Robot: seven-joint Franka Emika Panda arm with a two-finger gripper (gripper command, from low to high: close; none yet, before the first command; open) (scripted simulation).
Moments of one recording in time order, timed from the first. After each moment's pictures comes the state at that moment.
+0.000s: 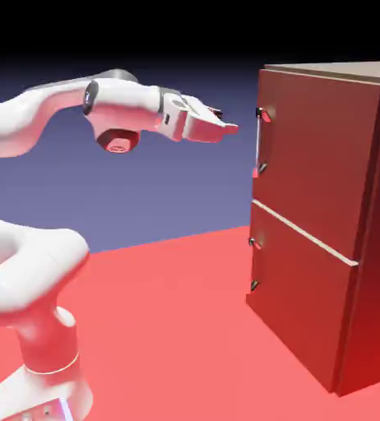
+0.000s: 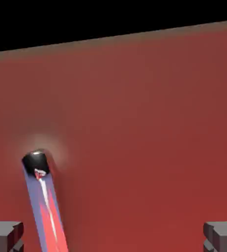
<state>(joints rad) -0.76 -1.28 0.83 -2.62 1.68 2.75 0.00</state>
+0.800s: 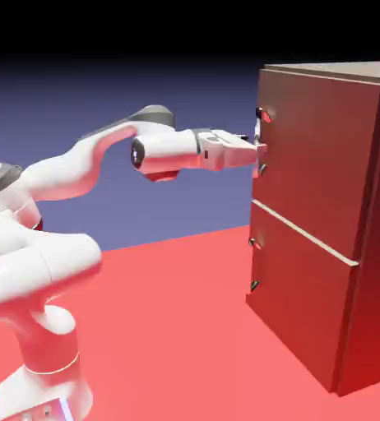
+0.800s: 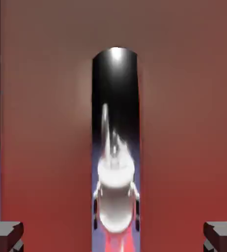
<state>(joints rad) -1.25 -1.57 1.21 -2.41 2.47 2.59 -0.33</state>
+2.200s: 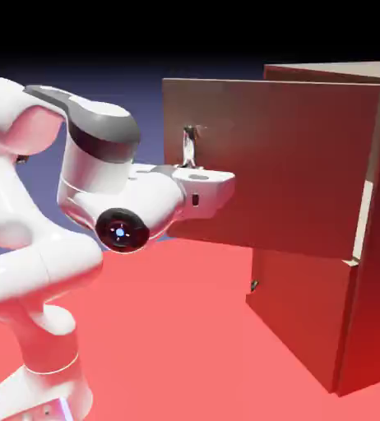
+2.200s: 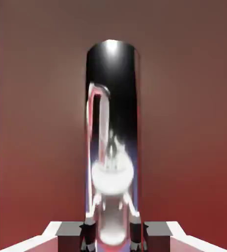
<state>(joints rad) -1.27 -0.92 0.13 -2.81 1.48 1.03 -1.17</state>
